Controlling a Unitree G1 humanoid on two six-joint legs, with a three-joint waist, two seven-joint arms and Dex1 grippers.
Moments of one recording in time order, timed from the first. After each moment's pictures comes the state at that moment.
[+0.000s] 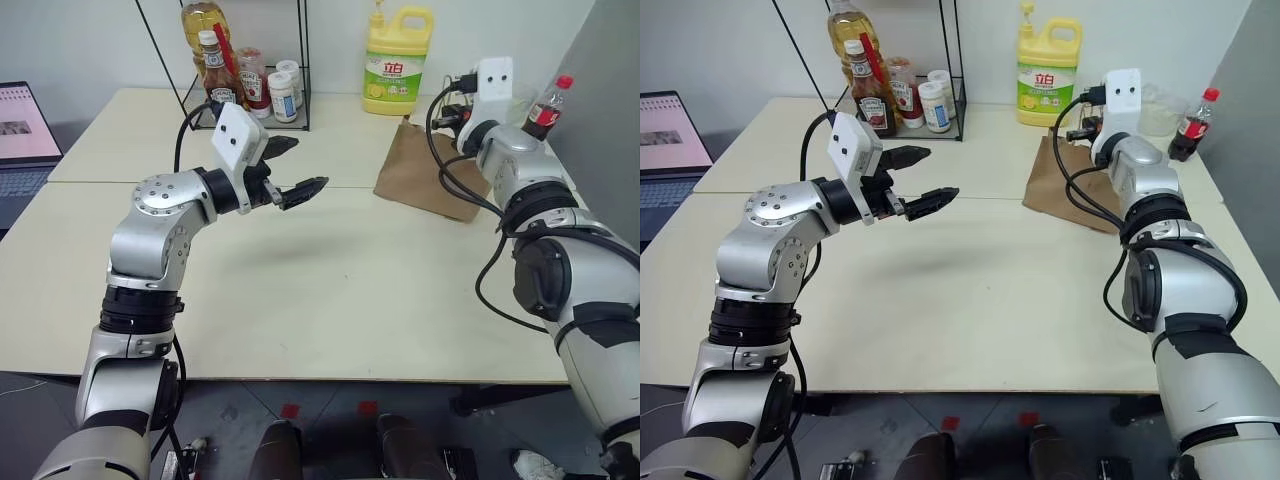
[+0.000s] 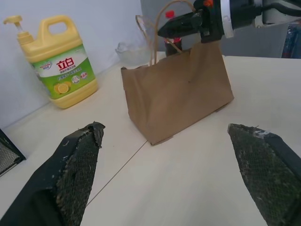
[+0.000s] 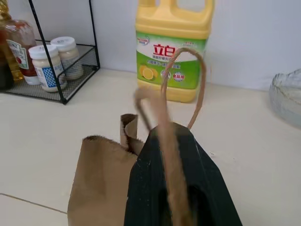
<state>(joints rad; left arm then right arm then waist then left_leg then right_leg) -0.79 0.57 0.01 0.05 -0.34 0.45 -0.84 -1.48 -0.38 -0.21 1.34 0.03 0.07 0.34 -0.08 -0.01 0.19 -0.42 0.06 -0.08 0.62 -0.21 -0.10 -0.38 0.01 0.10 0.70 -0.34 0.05</state>
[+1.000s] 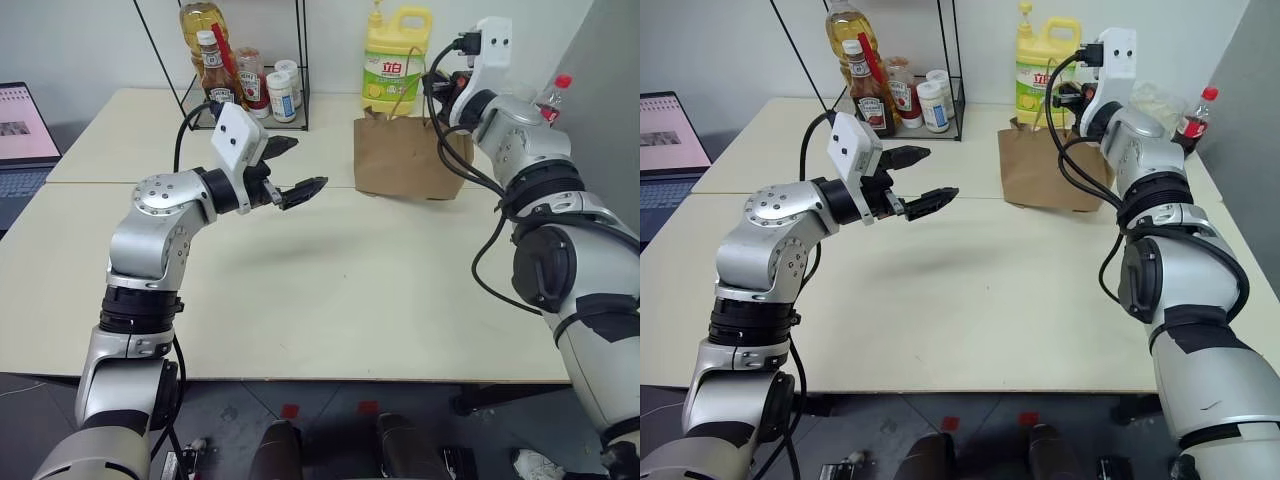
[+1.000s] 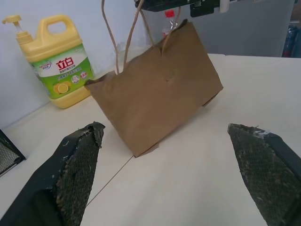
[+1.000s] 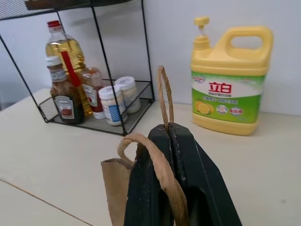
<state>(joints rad) -0.79 0.57 0.01 0.05 -0.34 0.45 -0.84 -1.52 -0.34 -0.25 1.25 0.17 0.17 0.50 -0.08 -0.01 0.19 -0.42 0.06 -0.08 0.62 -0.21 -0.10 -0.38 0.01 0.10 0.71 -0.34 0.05</state>
